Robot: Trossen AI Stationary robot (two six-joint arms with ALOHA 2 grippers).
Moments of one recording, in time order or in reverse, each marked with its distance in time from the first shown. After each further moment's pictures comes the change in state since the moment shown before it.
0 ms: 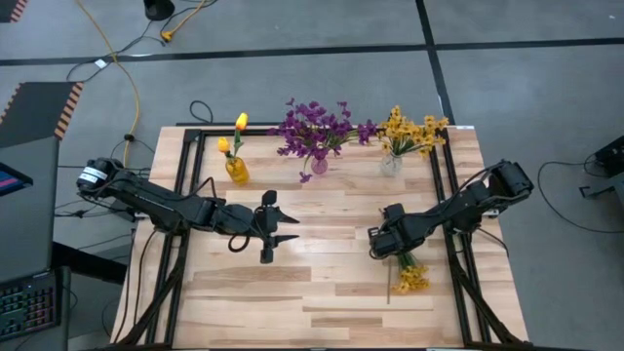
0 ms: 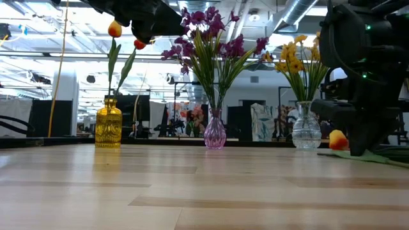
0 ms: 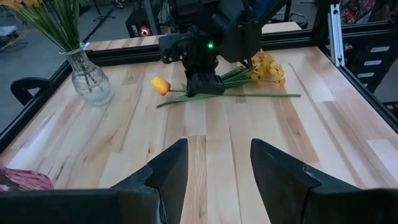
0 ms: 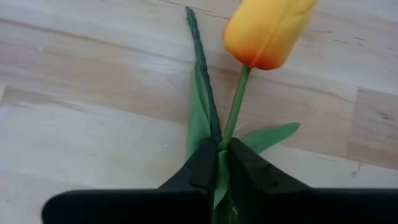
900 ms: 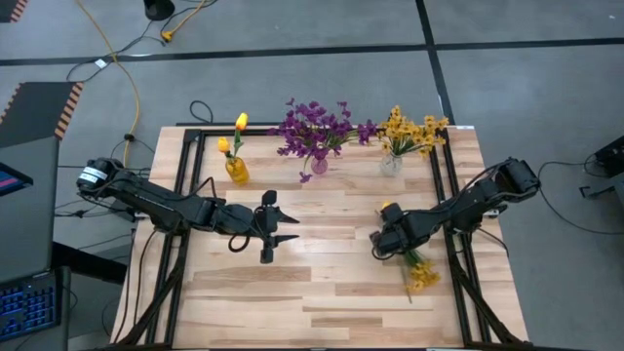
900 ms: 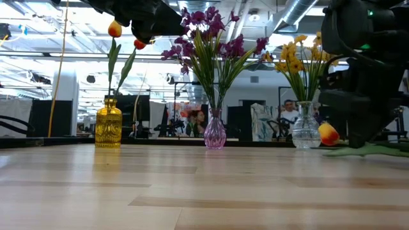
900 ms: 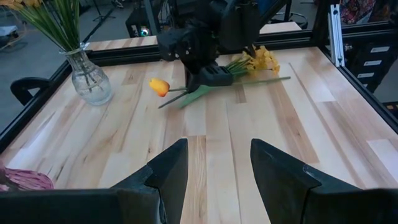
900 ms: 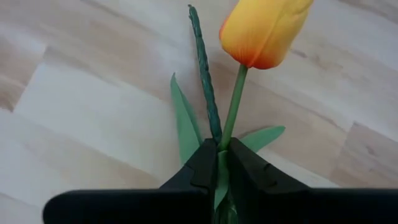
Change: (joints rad) left arm 0.000 0.000 0.000 0.000 0.000 -0.001; right arm 0.003 -0.079 -0.003 0.000 0.004 -0.252
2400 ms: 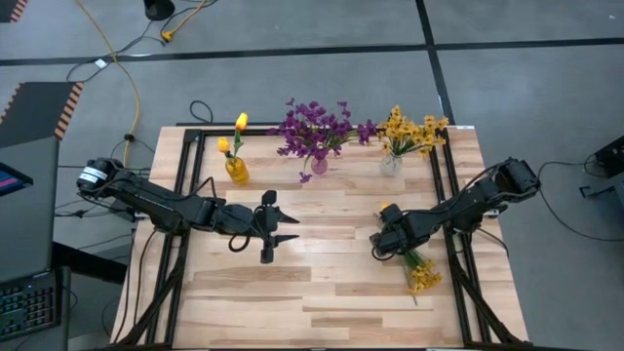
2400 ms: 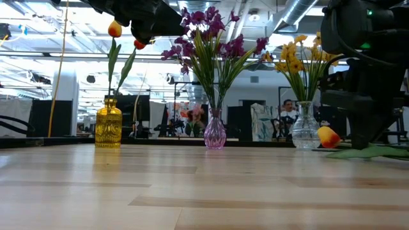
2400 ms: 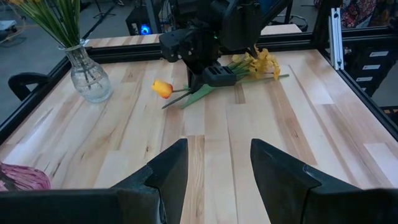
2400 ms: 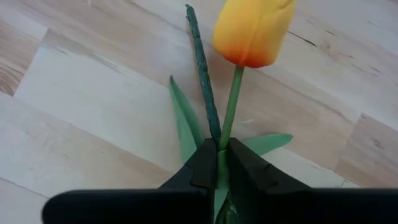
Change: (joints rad) left arm 0.000 0.000 0.000 0.000 0.000 -0.026; right arm -0.002 0.001 0.002 0.006 -0.039 -0.018
